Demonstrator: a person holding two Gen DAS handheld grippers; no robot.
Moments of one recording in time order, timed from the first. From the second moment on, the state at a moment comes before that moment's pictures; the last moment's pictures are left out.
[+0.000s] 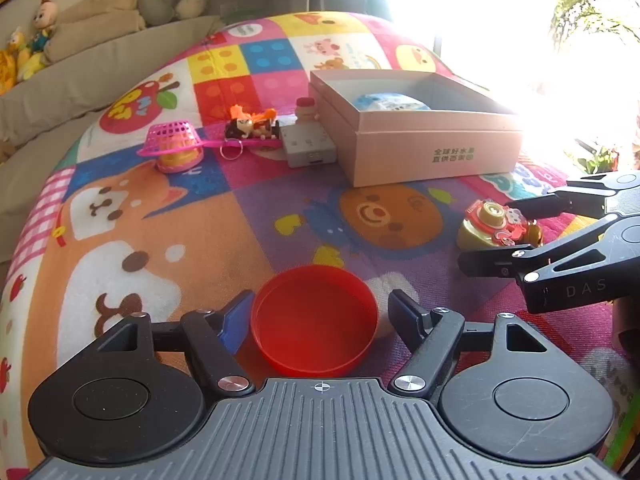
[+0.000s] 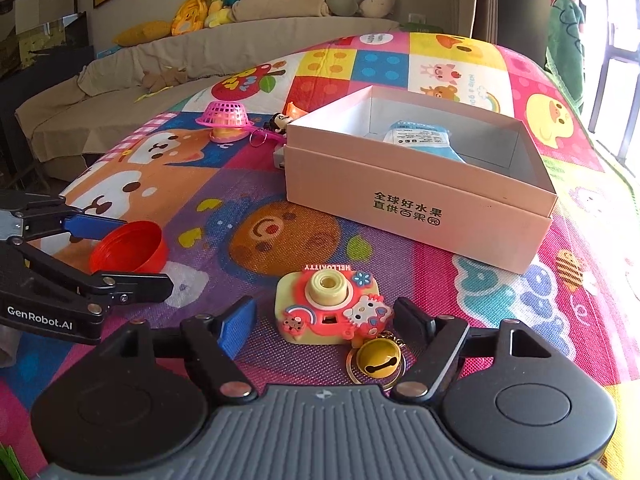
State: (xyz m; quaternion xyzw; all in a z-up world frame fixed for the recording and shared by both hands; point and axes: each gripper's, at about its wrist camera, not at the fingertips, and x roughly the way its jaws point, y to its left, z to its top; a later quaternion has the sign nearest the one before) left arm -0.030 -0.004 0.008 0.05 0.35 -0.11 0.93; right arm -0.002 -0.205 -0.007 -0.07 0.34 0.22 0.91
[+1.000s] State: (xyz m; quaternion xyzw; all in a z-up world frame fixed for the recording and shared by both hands) left arm -0.055 -0.016 0.059 0.05 0.29 -0.13 0.95; right arm -0.036 -0.244 0.054 -0.04 0.30 0.21 0.93
